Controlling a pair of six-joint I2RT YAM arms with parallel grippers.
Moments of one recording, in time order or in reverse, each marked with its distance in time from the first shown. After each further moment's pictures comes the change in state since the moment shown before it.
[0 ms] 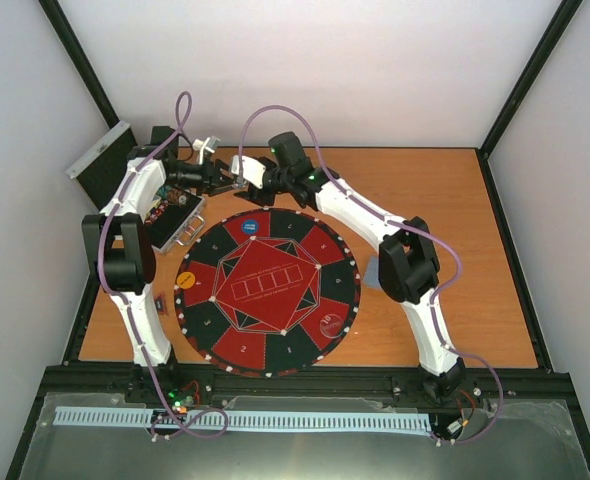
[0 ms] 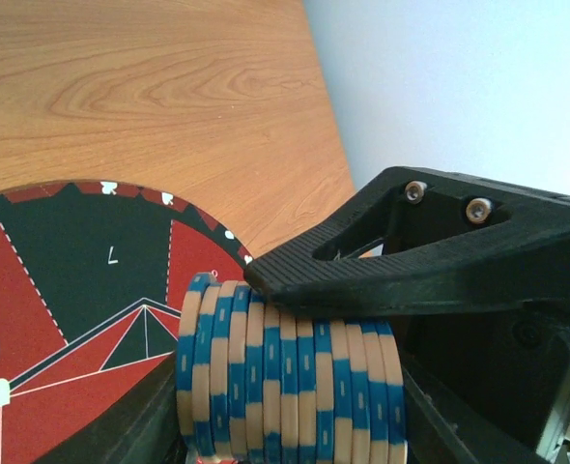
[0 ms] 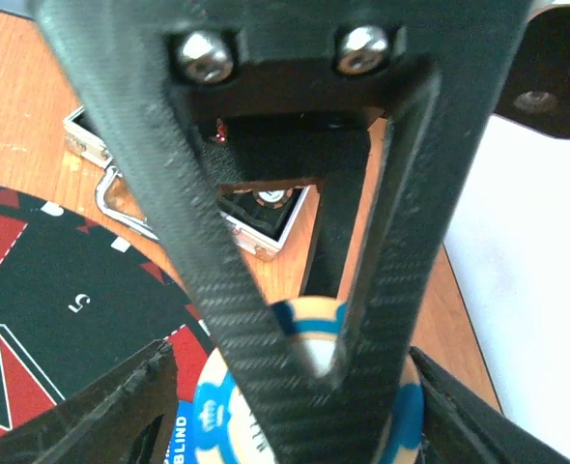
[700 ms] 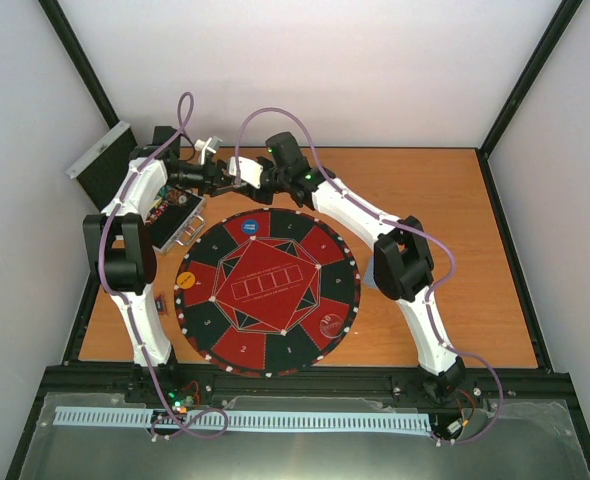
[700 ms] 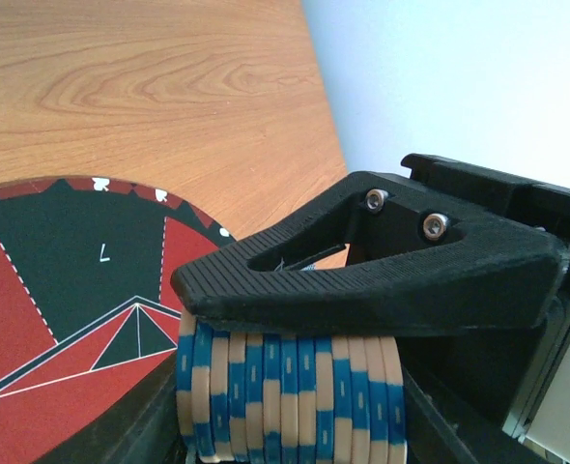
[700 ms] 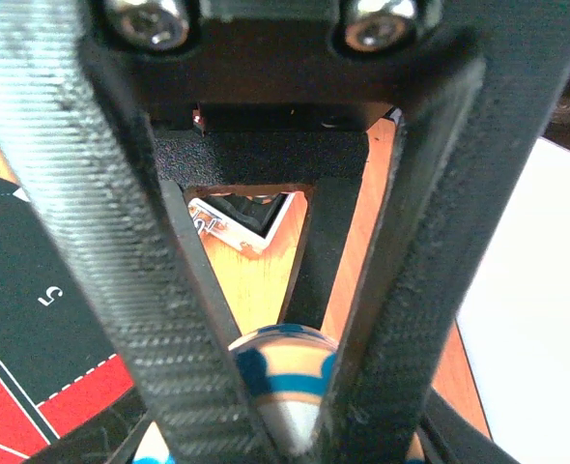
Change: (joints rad) left arm -0.011 0.000 0.000 0.000 0.003 -0.010; right arm 0.000 0.052 0.061 -0.006 0.014 -0.052
